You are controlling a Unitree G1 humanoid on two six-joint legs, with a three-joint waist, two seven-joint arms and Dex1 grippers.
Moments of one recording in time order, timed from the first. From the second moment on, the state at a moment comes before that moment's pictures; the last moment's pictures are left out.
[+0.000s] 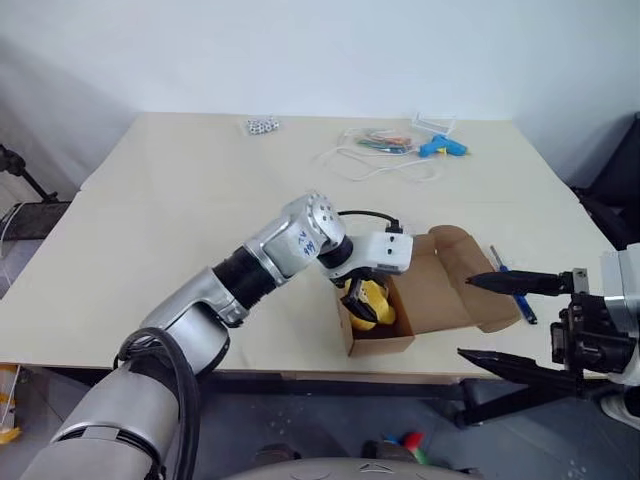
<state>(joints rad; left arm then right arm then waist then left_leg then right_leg) -1.17 0.28 -0.76 0.38 0.03 0.54 -1.20 0.19 -1.01 -0.75 -0.80 1.06 0.75 1.00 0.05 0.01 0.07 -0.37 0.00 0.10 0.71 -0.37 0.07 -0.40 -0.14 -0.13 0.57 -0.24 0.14</state>
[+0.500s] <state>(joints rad) -1.17 0.19 -0.47 0.49 -0.06 0.51 -1.18 0.19 -1.00 -0.69 -0.79 1.07 0.71 0.95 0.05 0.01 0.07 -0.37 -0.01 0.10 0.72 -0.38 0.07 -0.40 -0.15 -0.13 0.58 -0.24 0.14</state>
